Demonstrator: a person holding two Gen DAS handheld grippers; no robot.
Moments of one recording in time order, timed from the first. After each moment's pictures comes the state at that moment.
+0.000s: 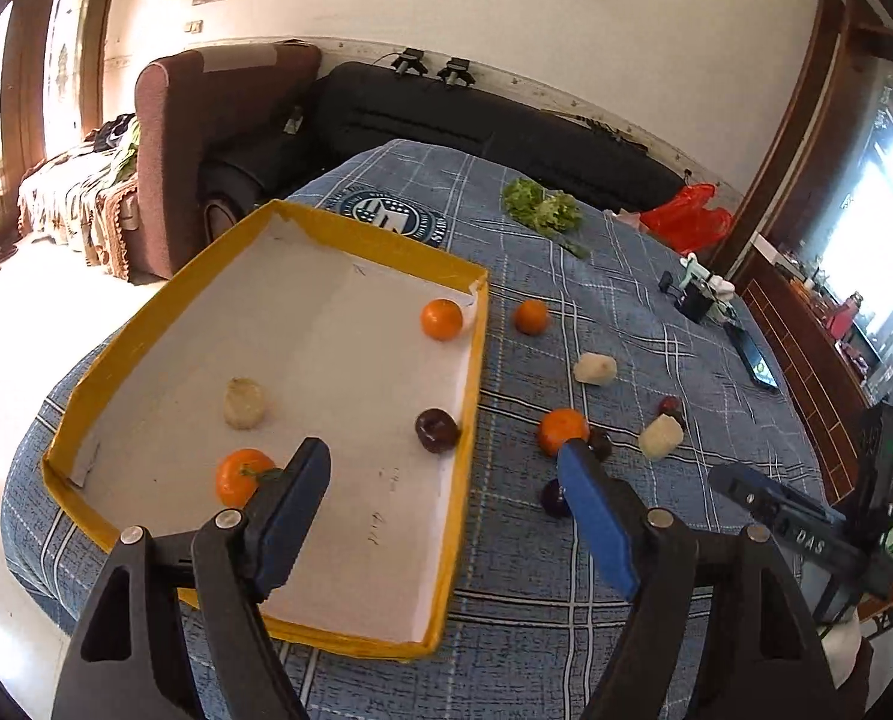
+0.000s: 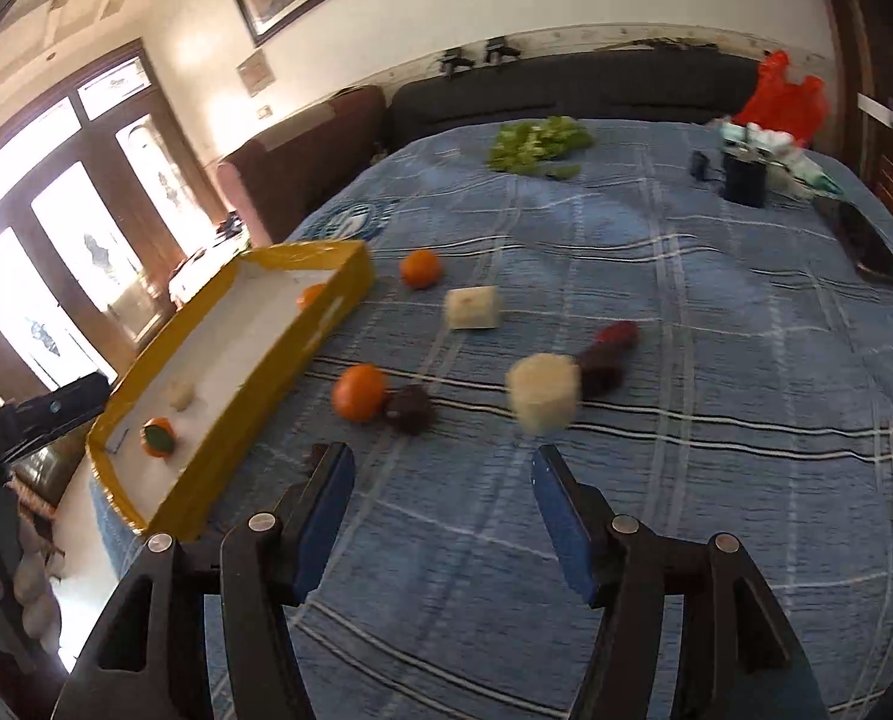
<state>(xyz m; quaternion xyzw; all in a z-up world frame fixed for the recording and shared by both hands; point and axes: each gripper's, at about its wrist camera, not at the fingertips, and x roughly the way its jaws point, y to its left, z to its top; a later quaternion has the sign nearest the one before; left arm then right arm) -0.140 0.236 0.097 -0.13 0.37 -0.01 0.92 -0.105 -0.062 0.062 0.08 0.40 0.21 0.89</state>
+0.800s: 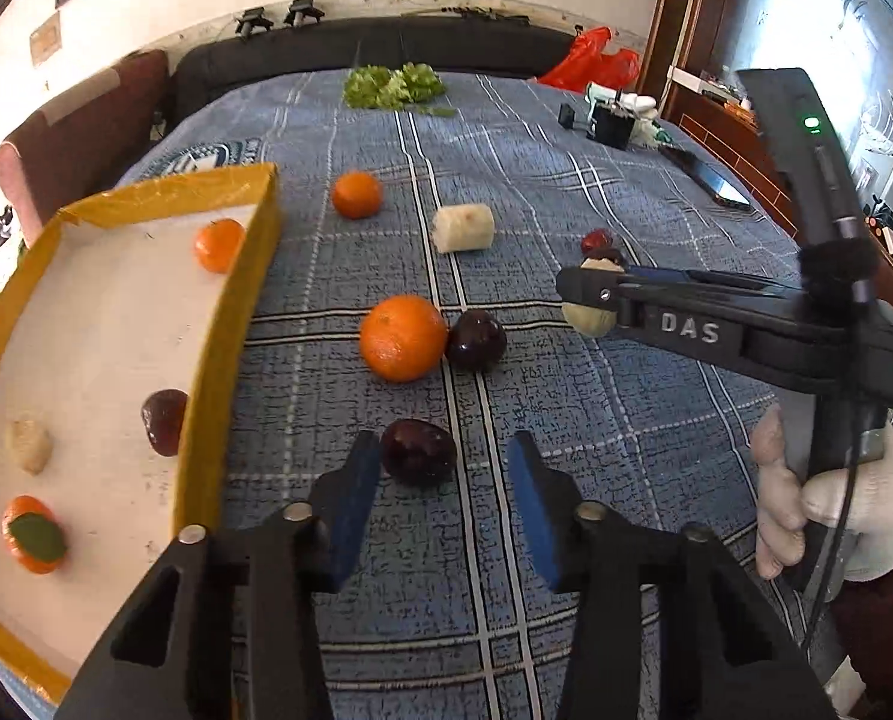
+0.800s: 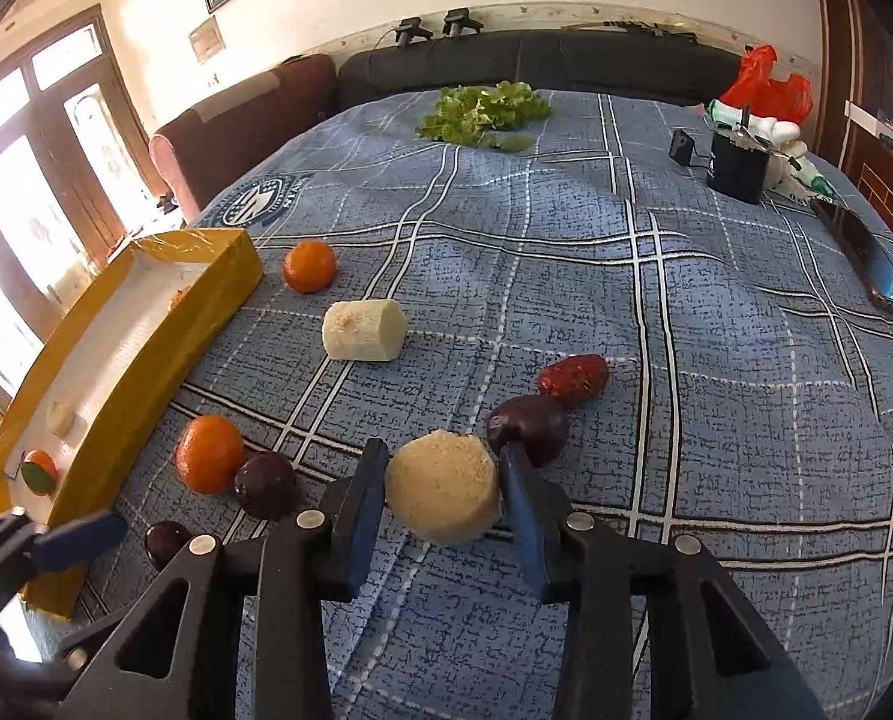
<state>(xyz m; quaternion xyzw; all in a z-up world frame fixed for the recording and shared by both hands) -0.087 0.124 0.024 0.01 0.44 -0.11 0.89 -0.034 -0.039 0.026 0.03 0.43 0.16 0.89</state>
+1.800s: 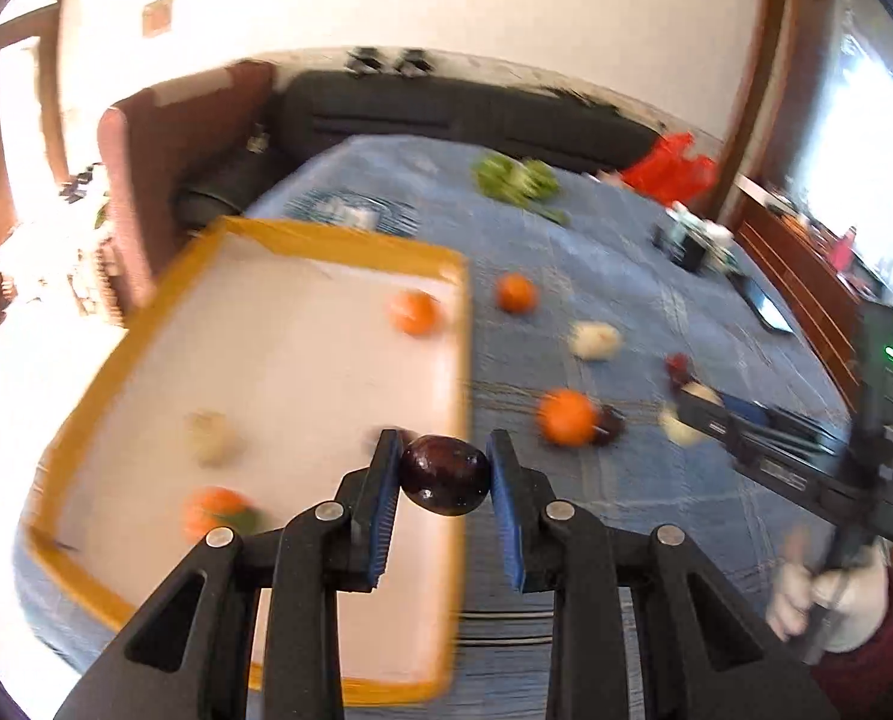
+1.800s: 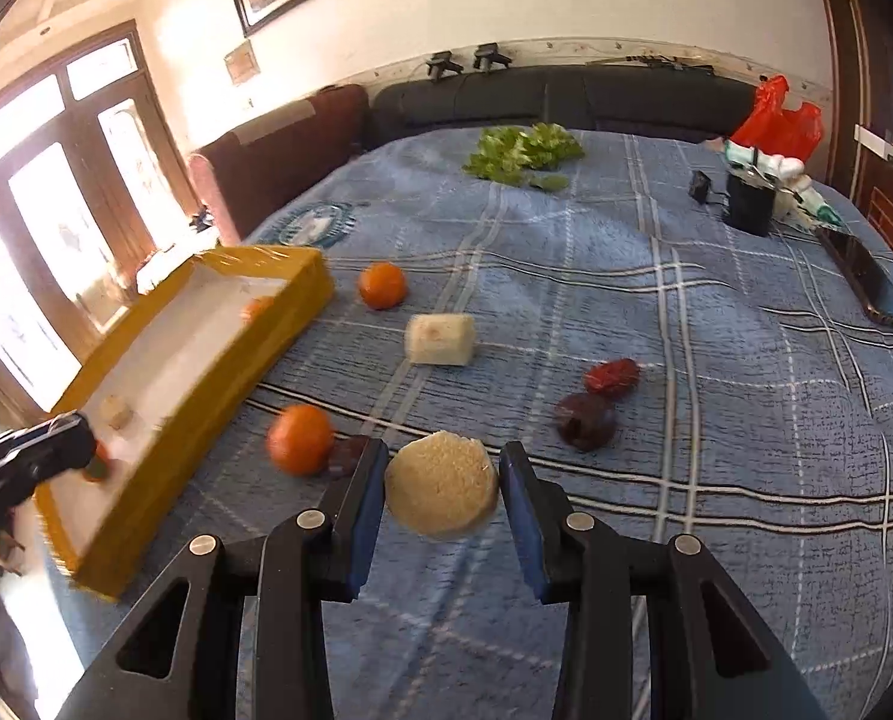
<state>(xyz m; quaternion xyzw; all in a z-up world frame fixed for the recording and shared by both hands) -0.116 0.227 0.088 -0.06 0.37 -0.01 0.93 -0.074 -0.024 0.055 0.04 0.39 0.20 0.90</state>
